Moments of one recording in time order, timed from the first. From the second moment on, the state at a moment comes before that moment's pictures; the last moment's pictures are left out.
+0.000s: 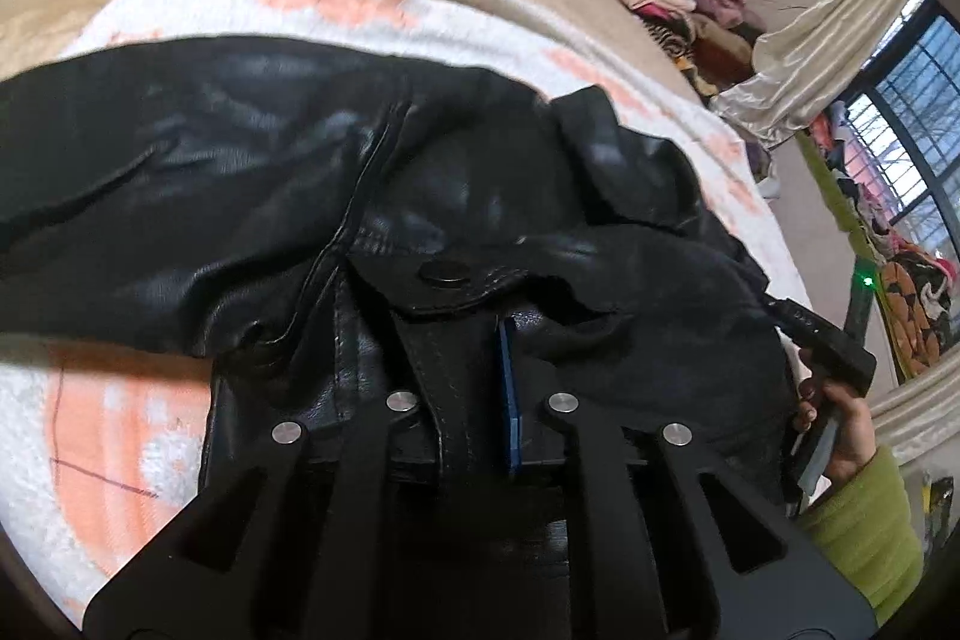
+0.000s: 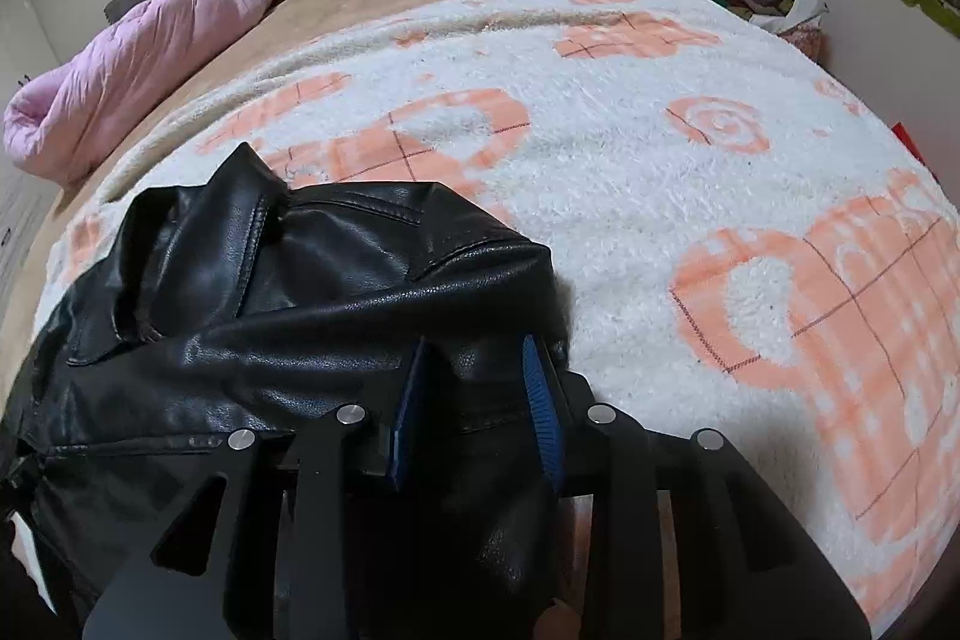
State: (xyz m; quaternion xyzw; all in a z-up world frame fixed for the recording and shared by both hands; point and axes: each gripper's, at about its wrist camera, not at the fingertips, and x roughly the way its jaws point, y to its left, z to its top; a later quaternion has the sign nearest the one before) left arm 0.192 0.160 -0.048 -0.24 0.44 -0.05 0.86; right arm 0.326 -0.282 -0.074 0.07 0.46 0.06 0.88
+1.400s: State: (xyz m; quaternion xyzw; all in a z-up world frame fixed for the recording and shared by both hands) left arm 0.174 0.134 -0.051 -0.19 0.46 -0.03 0.87; right arm 0.183 -0.203 -0.013 -0.04 0.38 0.21 0.90
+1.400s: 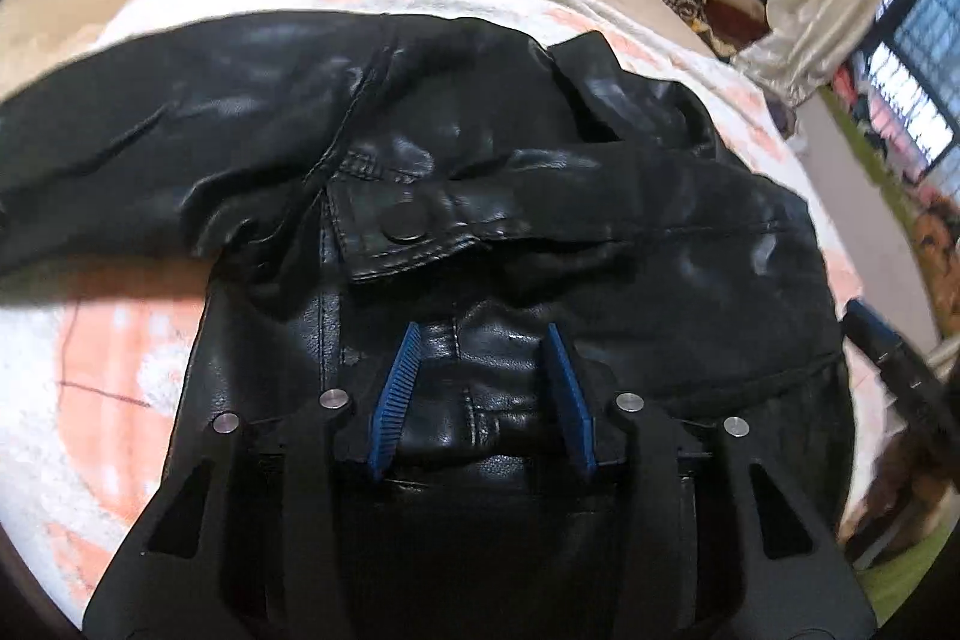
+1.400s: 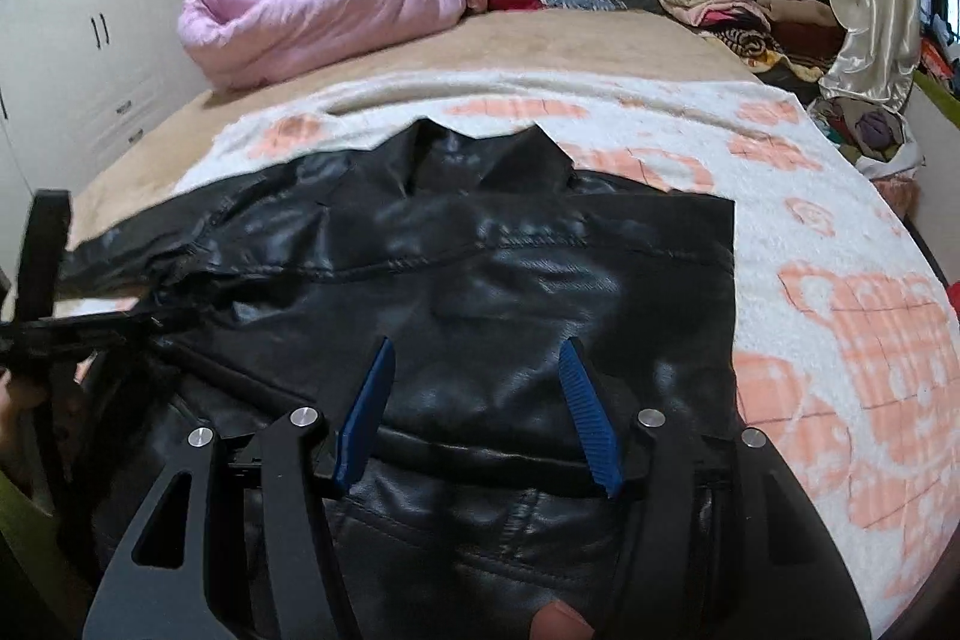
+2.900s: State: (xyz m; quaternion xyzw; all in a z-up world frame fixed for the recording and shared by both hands) left arm 0.139 0.119 0.004 -0.14 0.39 0.00 0.91; right arm 0.154 -0.172 0.007 -0.03 0.37 0.21 0.91
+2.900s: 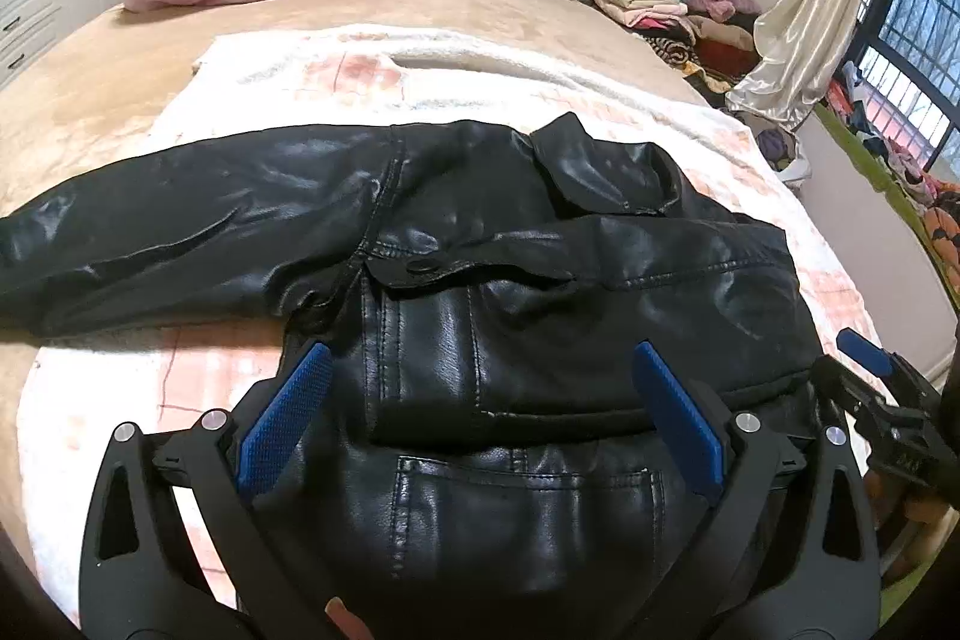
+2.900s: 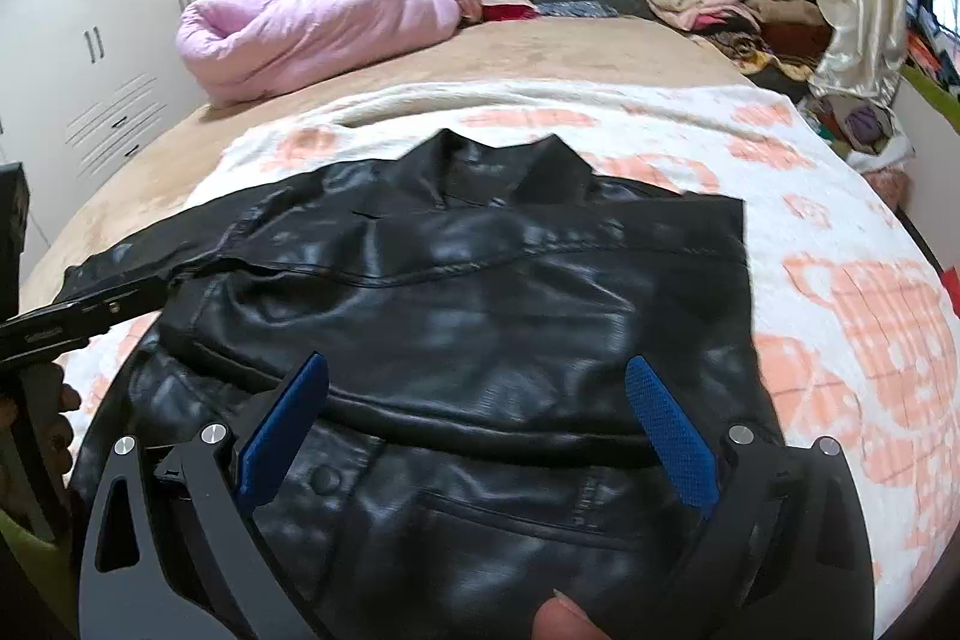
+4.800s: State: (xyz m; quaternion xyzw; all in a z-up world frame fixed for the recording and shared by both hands) left arm 0.106 0.292 0.014 -0.20 0.36 0.25 0.88; right arm 0.169 0.029 0.025 -0.08 0.35 0.33 0.87
